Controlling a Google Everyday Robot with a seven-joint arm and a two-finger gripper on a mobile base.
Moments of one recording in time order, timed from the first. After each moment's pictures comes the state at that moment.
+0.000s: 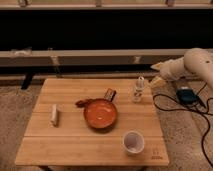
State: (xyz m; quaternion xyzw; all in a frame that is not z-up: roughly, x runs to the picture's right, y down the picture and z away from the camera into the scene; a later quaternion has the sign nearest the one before) arm 0.270 -0.041 0.739 -0.10 -0.19 0.13 0.97
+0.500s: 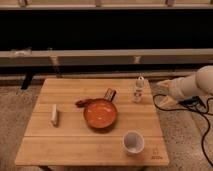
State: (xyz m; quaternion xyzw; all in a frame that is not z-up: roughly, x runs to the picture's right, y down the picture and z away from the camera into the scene) arm 0.277 0.065 0.680 -0.13 -0.18 0.03 0.98
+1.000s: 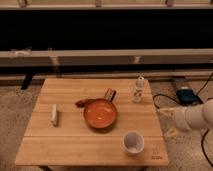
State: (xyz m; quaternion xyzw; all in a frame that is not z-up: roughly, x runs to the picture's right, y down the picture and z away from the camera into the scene) arm 0.262 0.184 0.631 -0.15 -0.18 -0.07 0.97
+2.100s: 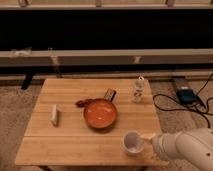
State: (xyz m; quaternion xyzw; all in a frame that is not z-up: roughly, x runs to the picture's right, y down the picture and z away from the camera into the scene) arm 0.187 0.267 0.636 -0.17 -0.20 -0.22 0.94
